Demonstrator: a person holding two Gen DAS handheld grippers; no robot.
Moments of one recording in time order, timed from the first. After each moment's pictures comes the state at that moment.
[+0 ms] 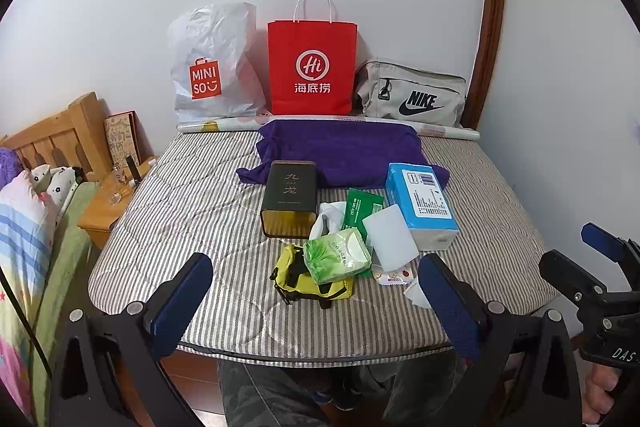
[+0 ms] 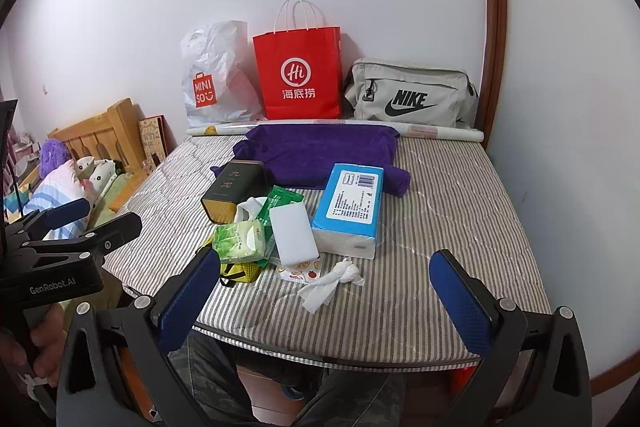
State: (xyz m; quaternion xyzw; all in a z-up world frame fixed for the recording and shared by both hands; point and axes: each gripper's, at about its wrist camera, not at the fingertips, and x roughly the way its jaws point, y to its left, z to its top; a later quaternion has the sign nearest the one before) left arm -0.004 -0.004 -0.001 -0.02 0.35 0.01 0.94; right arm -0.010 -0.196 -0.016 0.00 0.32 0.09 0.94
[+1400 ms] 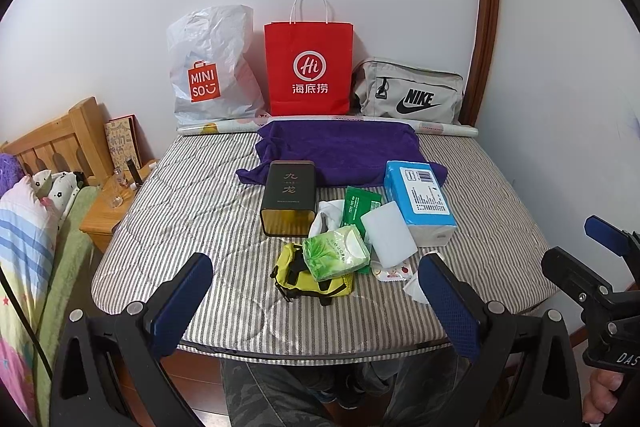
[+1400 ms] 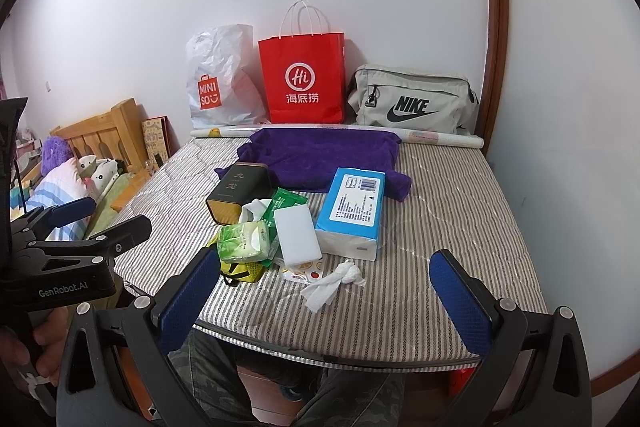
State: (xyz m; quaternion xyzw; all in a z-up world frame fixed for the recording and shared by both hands) left arm -0.004 -0.004 -0.001 -0.02 0.35 0.01 0.94; right arm -0.017 -0.192 -0.008 0.00 0.32 0.09 0.94
